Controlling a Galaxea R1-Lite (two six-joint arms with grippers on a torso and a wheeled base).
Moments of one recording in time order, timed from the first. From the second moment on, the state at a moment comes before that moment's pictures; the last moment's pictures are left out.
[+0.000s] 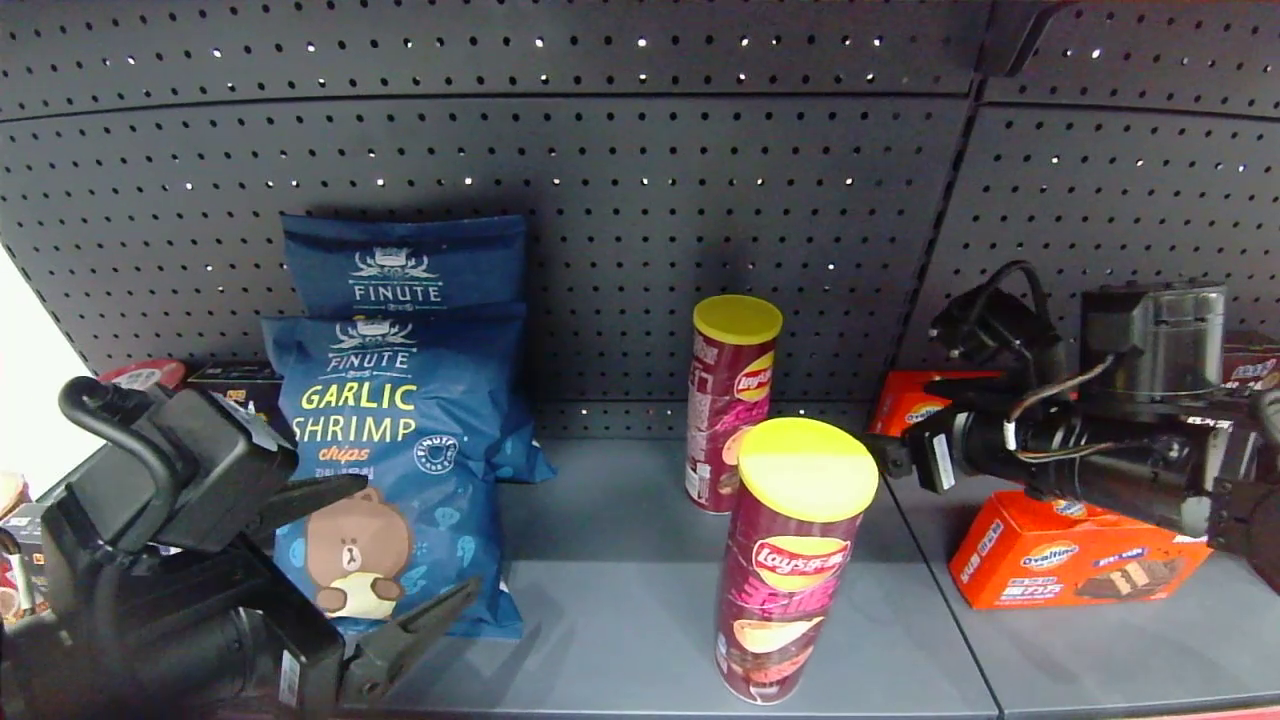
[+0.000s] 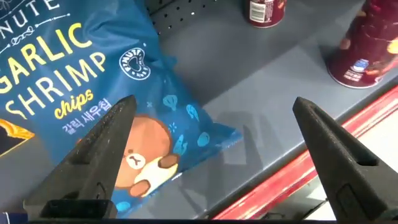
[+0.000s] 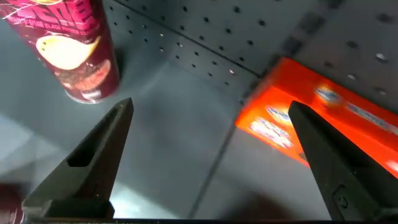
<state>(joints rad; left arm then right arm) -0.63 1.15 -0.53 -0.28 0.15 0.15 0.44 1.62 -0.86 -0.45 -0.05 -0.22</state>
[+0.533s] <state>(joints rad) -0.62 1.17 -0.56 -0.28 0.14 0.15 0.48 1.80 -0.98 -0.45 -0.05 -0.22</state>
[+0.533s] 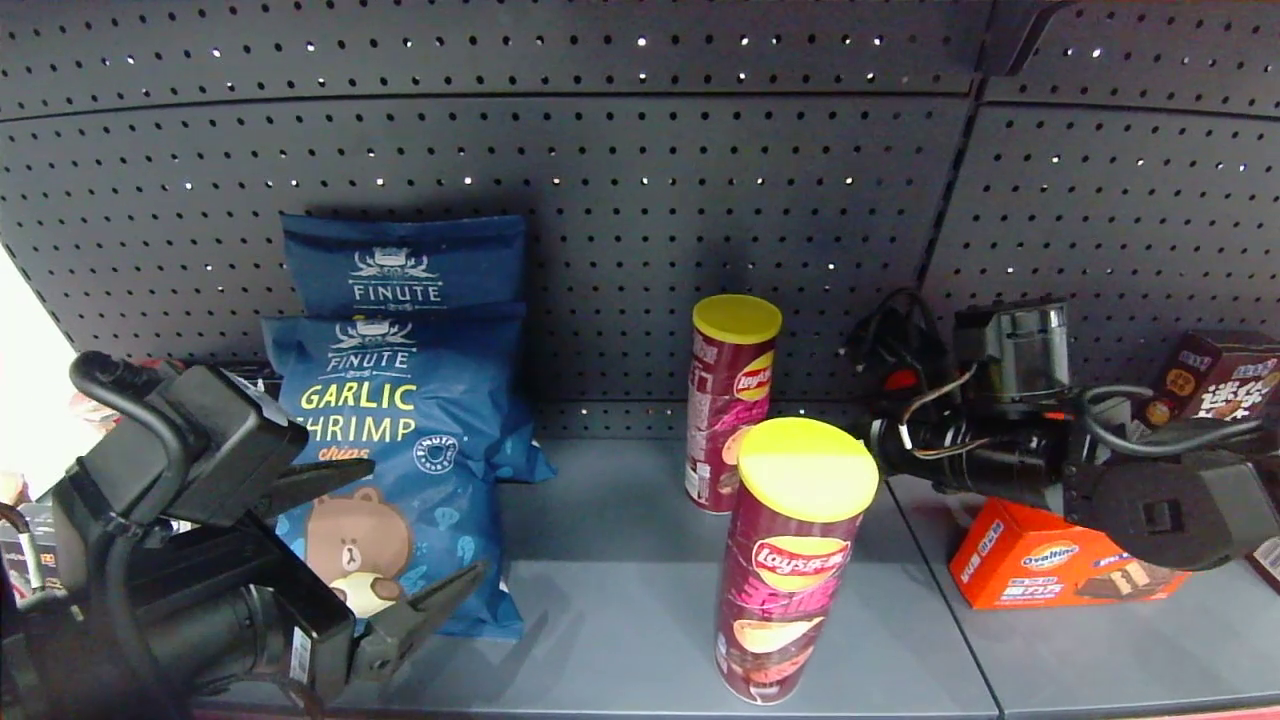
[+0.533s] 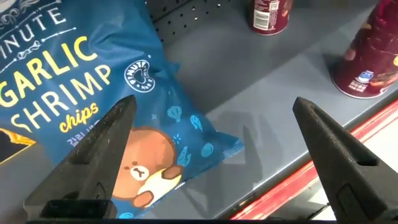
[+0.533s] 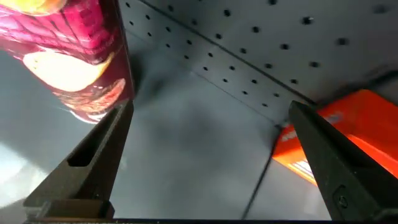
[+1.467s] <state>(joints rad) -0.62 1.21 -0.57 -0.29 0.14 0.15 0.52 1.90 -1.05 -0.48 -0.04 -0.21</state>
